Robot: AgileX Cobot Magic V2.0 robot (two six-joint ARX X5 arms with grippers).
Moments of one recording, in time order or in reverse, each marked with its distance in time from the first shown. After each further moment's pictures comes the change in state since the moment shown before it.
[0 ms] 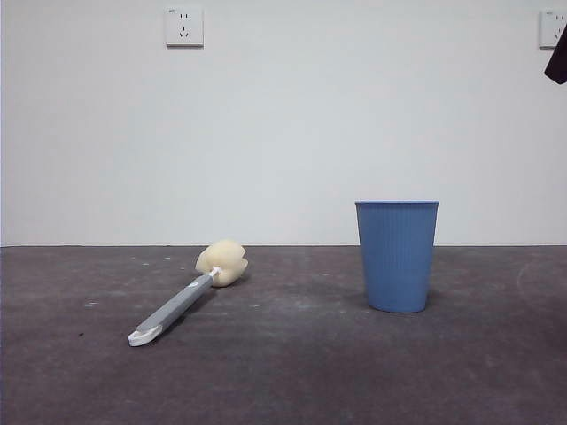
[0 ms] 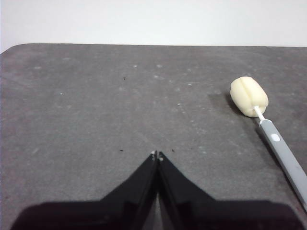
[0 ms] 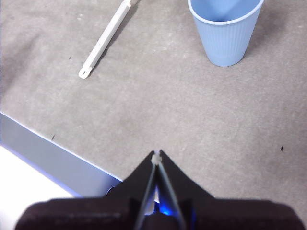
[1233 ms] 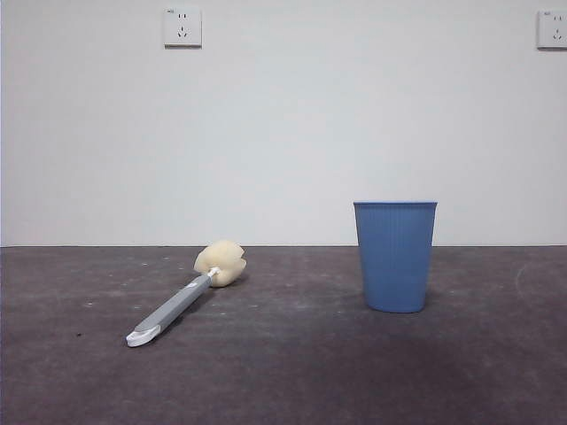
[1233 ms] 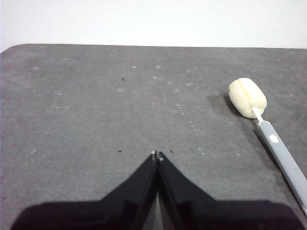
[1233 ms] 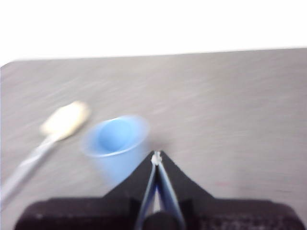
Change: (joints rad) left arm 0.000 0.000 0.000 0.000 -0.001 -0.005; right arm -0.430 -0.354 -0.312 0.493 0.076 -0.164
